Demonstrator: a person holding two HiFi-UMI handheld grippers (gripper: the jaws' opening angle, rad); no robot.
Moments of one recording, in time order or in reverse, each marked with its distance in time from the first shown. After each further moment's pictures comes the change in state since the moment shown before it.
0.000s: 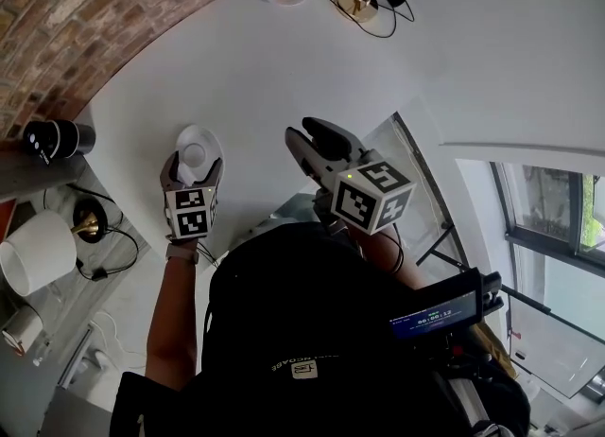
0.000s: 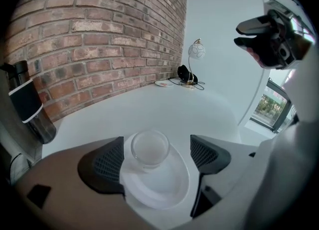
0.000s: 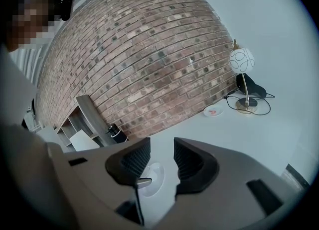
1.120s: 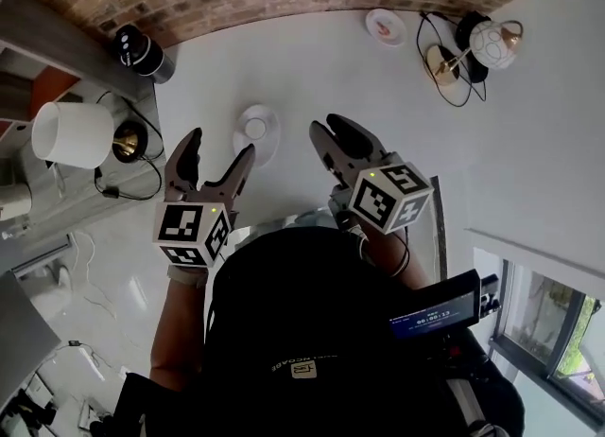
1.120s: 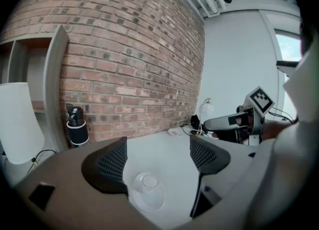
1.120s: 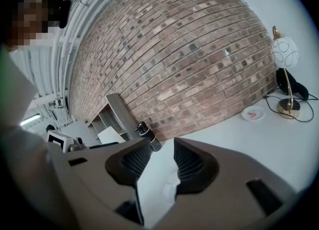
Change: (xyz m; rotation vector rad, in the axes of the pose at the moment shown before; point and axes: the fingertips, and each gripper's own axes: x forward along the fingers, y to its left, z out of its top) left arm -0.200 -0.002 0.121 -0.250 -0.419 0.174; right arm 0.032 0.074 0.013 -0.105 0.035 0.336
